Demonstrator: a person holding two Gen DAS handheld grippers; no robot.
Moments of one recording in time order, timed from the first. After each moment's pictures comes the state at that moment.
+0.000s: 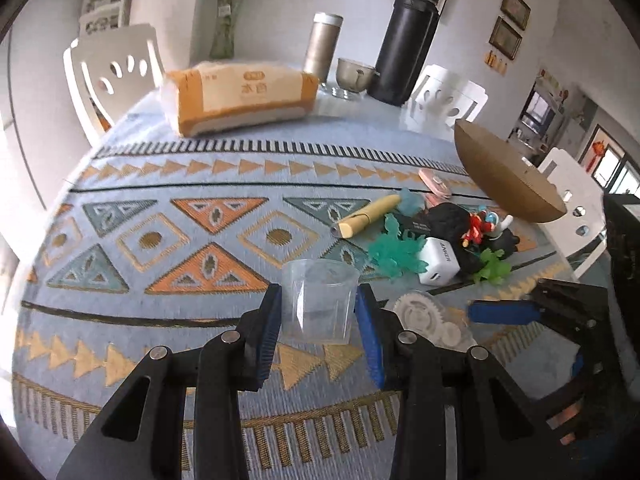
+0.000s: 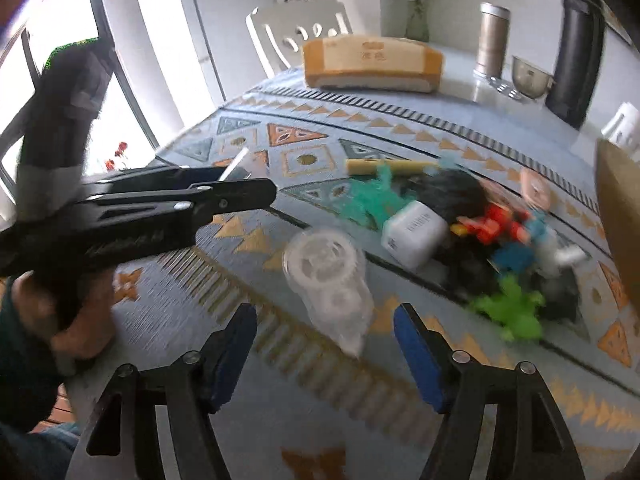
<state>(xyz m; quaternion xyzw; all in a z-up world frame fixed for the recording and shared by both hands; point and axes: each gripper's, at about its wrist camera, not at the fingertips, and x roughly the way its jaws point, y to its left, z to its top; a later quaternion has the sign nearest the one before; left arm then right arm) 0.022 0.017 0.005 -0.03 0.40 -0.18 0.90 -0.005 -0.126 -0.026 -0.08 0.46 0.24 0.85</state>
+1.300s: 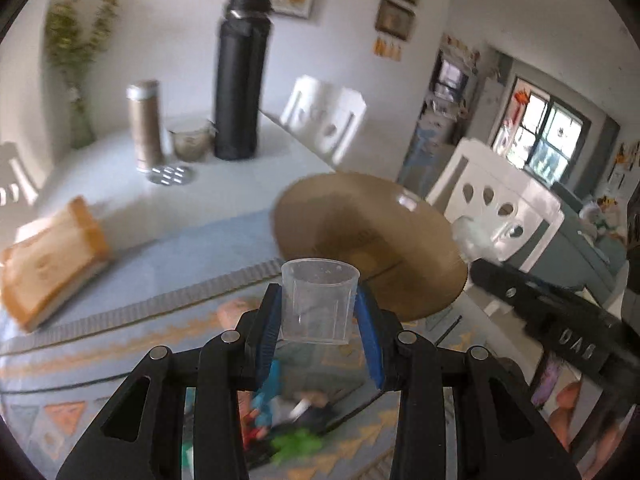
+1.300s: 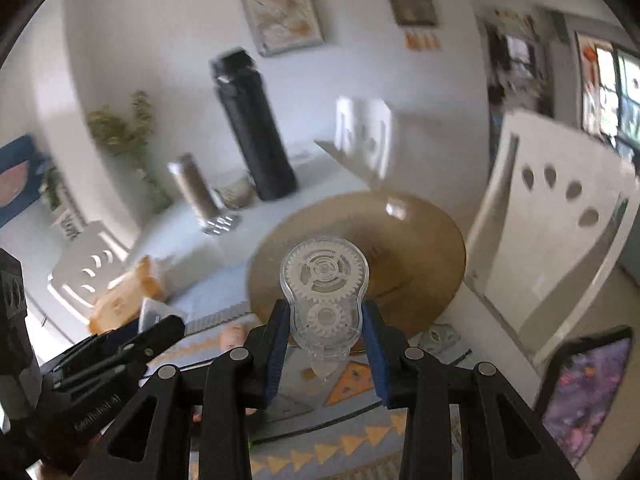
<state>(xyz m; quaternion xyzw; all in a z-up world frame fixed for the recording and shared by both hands) 0.089 -0.210 0.105 0.04 0.36 -0.34 0.87 -0.037 -0.365 0.109 0.19 0.31 -0.15 0.92</state>
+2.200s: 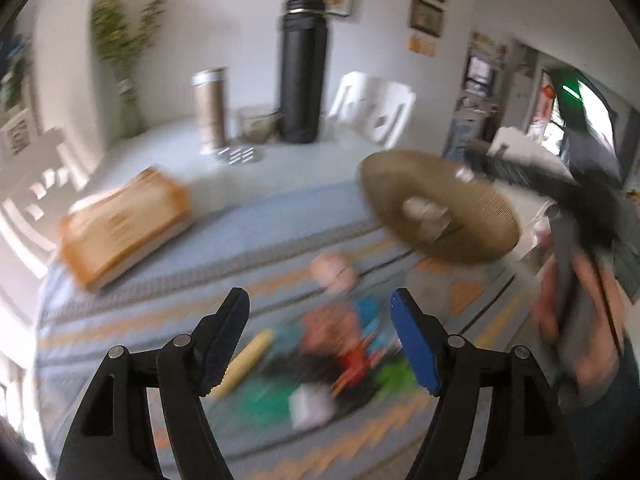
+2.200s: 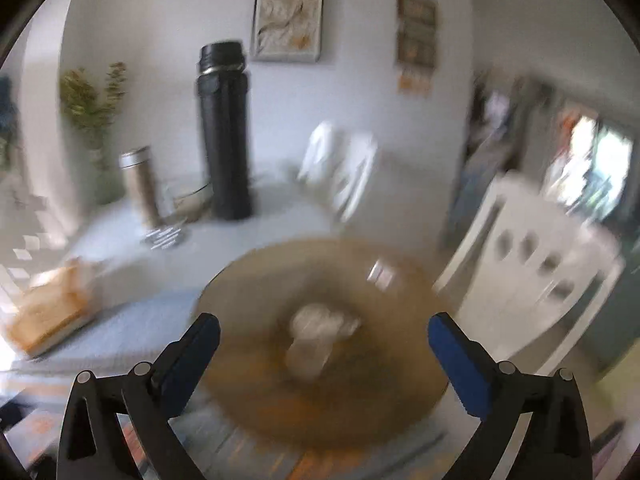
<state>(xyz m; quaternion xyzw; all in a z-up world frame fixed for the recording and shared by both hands) 0.063 -0.095 0.083 0.06 0.35 -0.26 0.90 0.066 -0.350 0.112 0.03 0.28 -0.28 0.92</state>
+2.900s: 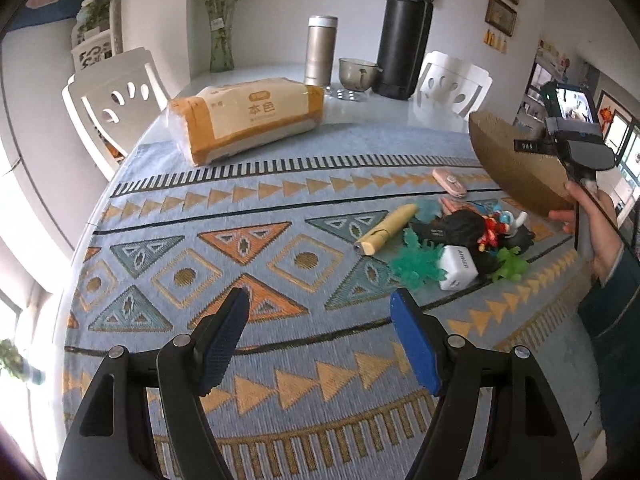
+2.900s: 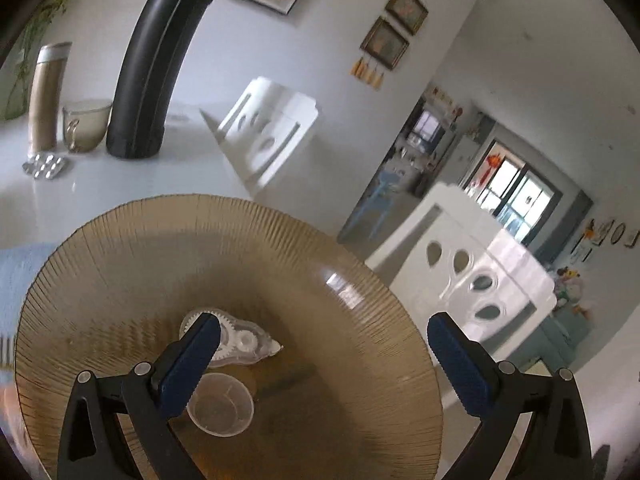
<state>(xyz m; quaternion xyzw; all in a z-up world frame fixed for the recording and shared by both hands) 0.028 0.020 0.024 0.03 0.40 -0.17 0.90 0.129 -0.375 0.041 -0.08 0.37 -0.40 0.83</state>
